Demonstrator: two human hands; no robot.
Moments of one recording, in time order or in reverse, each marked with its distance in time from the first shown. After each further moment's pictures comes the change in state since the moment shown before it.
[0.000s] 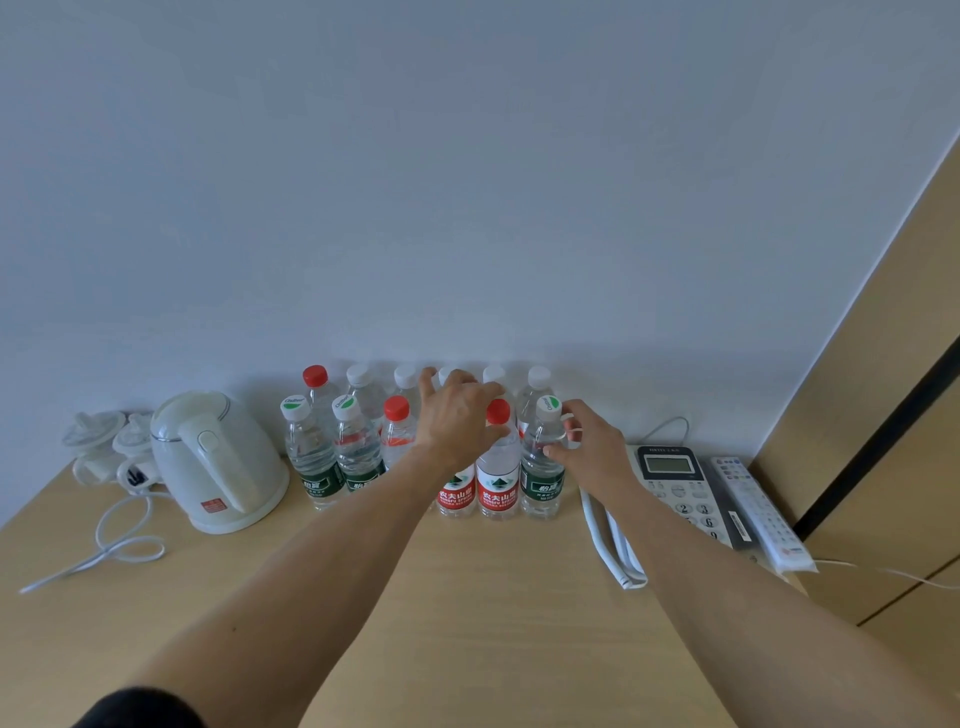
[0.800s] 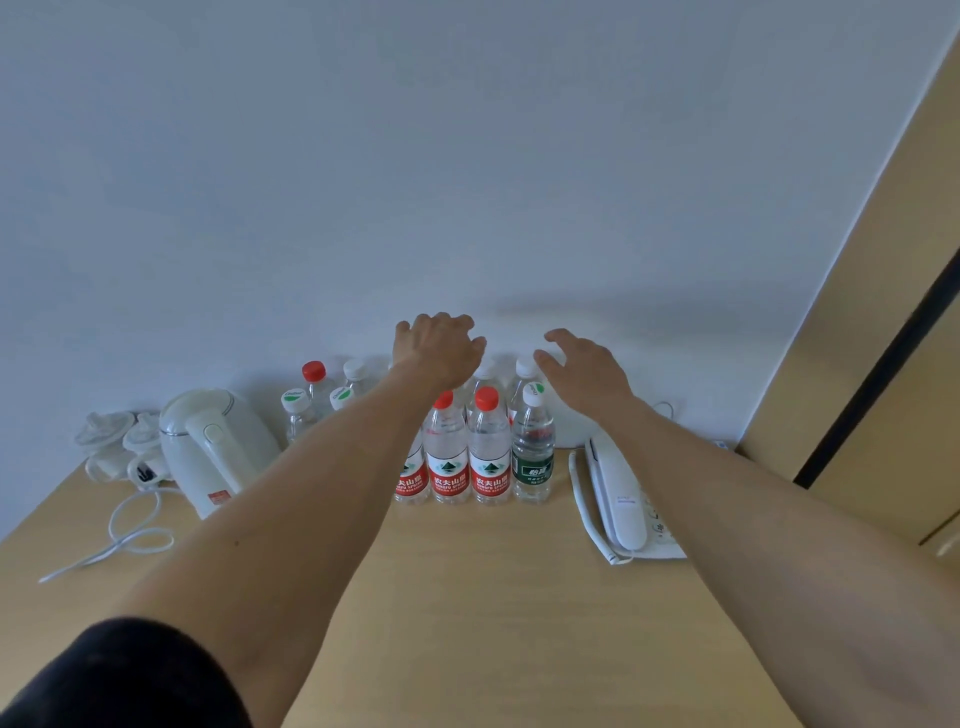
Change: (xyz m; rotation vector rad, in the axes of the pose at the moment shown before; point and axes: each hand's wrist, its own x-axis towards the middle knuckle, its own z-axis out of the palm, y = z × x) left_hand 0.038 0.006 -0.068 0.127 -0.121 -0.163; right_hand 0.027 -0.065 -0.052 -0.331 -0.010 -0.075
